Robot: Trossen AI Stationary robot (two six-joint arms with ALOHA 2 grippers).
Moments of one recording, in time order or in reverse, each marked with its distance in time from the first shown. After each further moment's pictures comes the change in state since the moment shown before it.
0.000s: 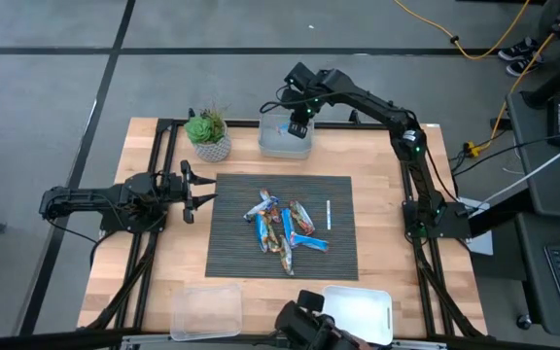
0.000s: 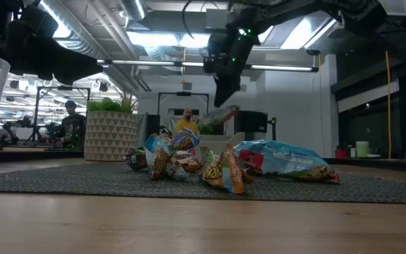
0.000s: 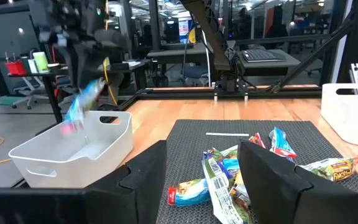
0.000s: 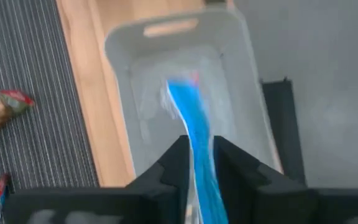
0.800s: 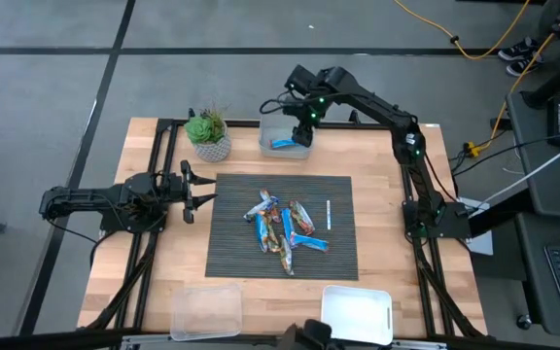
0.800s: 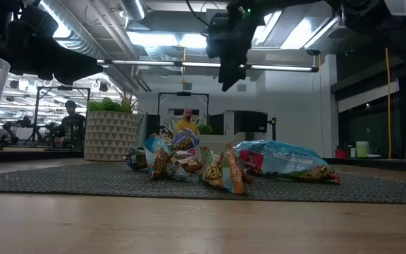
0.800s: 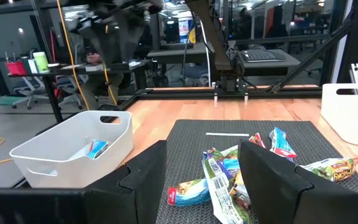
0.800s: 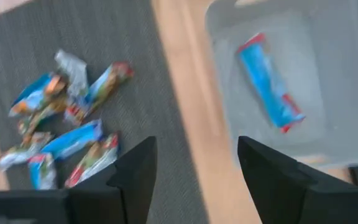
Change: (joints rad) left arm 0.000 0.000 0.000 0.000 0.000 0.000; right arm 0.065 -0.016 0.149 -0.323 -0.176 0.112
